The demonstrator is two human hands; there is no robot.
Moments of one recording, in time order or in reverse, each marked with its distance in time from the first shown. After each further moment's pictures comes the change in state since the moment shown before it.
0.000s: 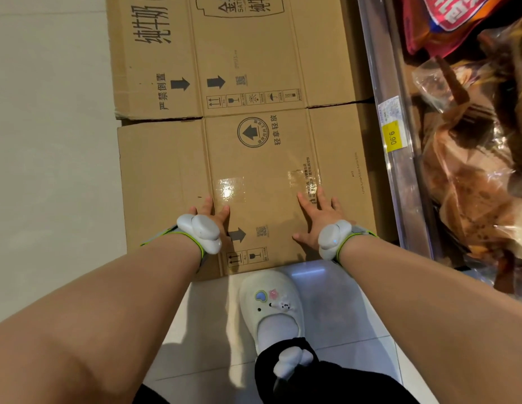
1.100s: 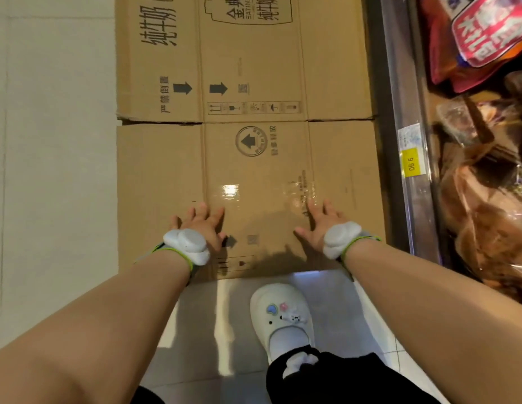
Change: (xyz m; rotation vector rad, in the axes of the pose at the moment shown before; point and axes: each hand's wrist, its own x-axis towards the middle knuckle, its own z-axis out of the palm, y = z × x) left_hand -0.003 -0.050 -0.001 -0.154 0.110 -0.008; right_hand -0.016 -0.041 -0.034 -0.041 0.037 0.000
